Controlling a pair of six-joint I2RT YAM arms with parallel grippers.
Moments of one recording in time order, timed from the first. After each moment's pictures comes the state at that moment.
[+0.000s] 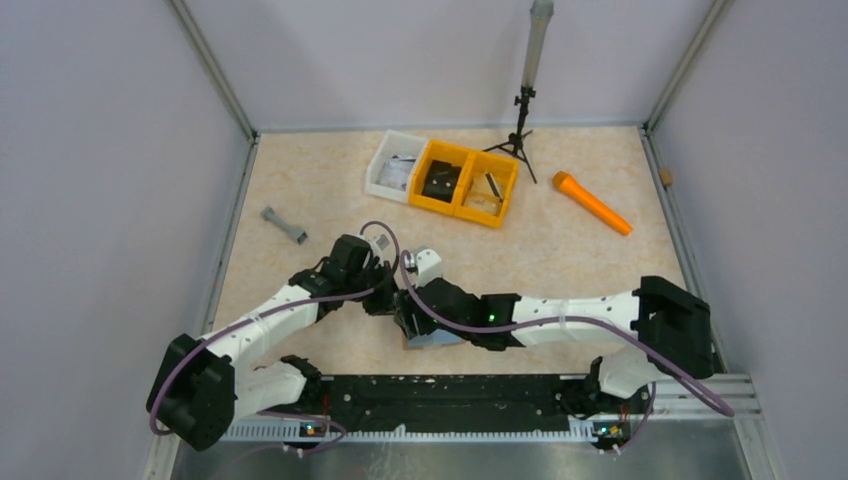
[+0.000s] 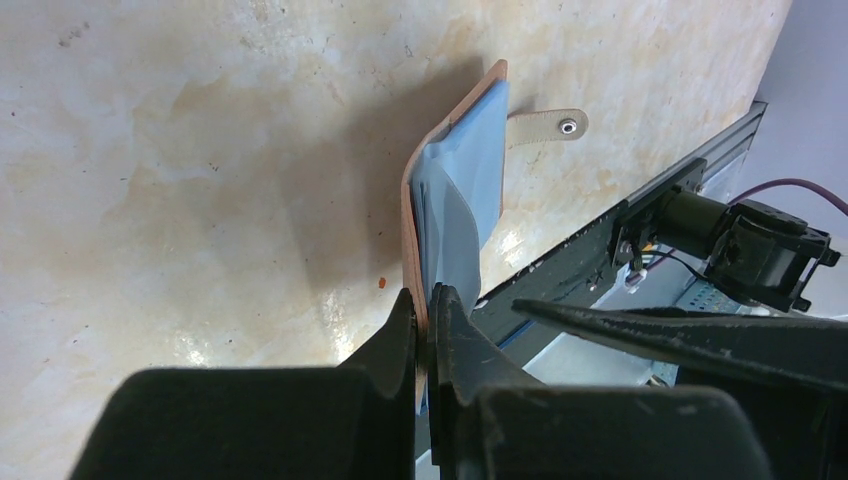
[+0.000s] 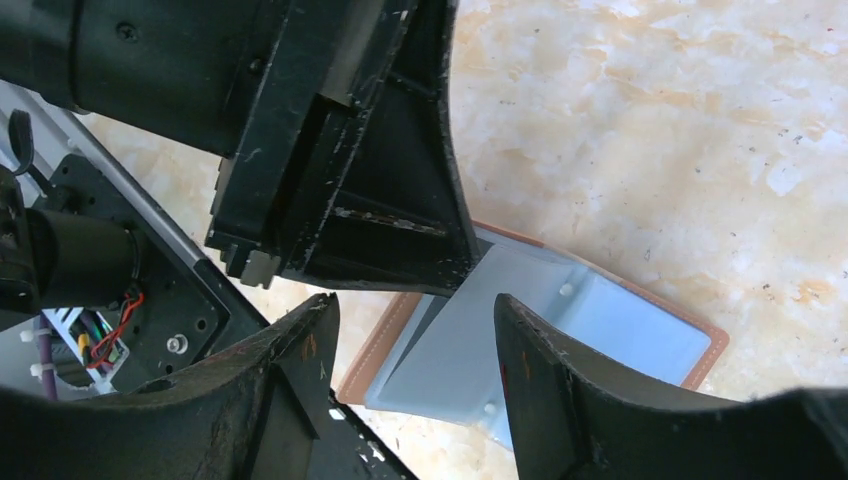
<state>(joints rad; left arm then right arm) -0.53 1.12 0.57 -0.34 0.46 -0.76 1.30 1.48 0.88 0.02 0.33 0.56</state>
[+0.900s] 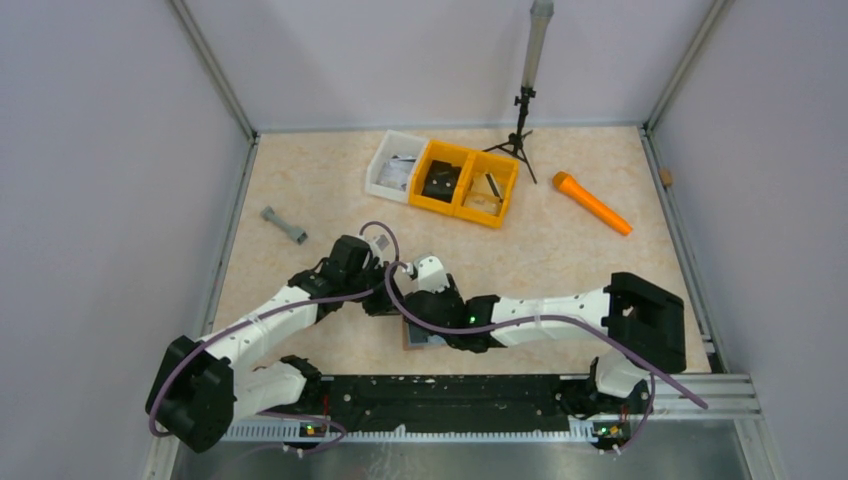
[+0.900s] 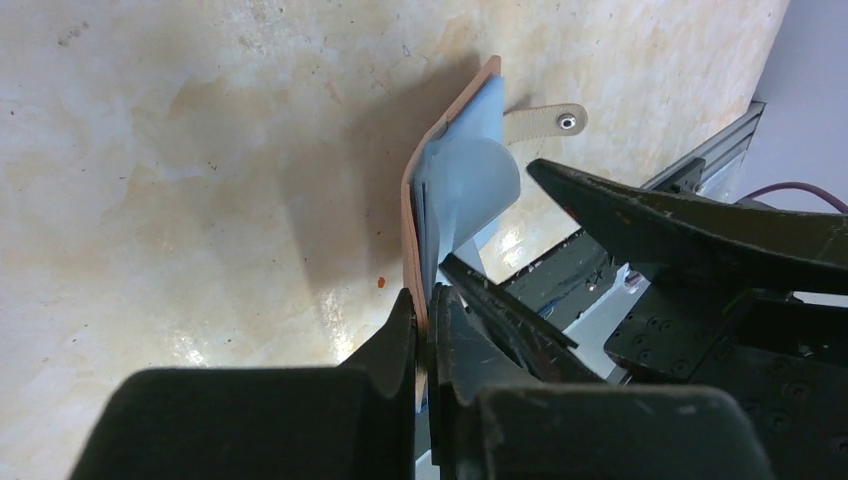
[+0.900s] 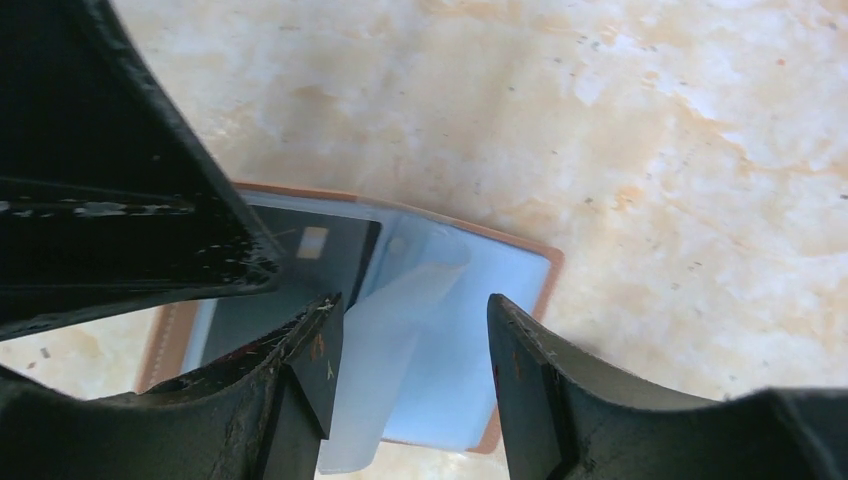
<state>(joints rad) -0.53 1.11 0.57 -0.34 0.46 -0.76 1.33 1.61 0.97 -0.25 0.60 0.59</state>
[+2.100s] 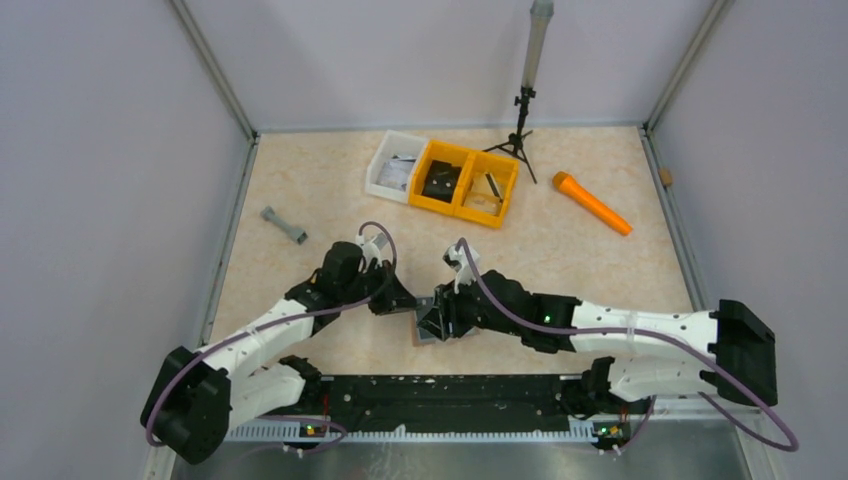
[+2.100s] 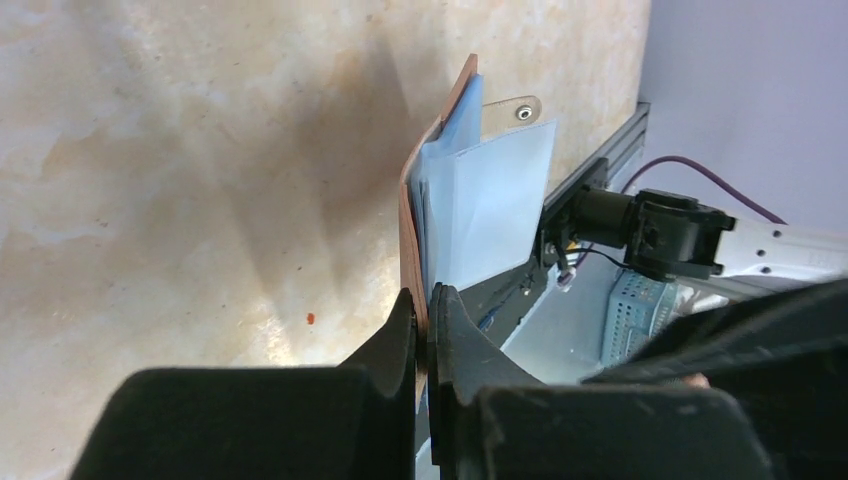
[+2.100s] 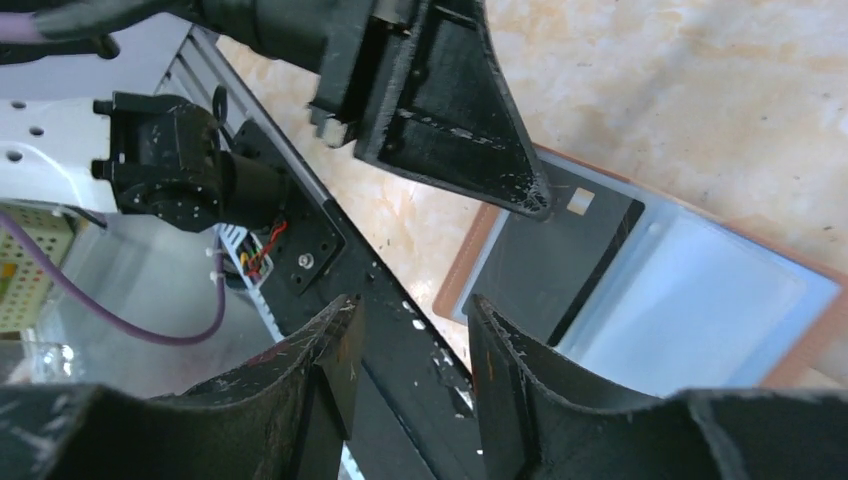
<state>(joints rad) -0.53 1.05 0.46 -0.08 0.54 -0.86 1.24 1.13 0.72 -0.04 0.12 0.63</state>
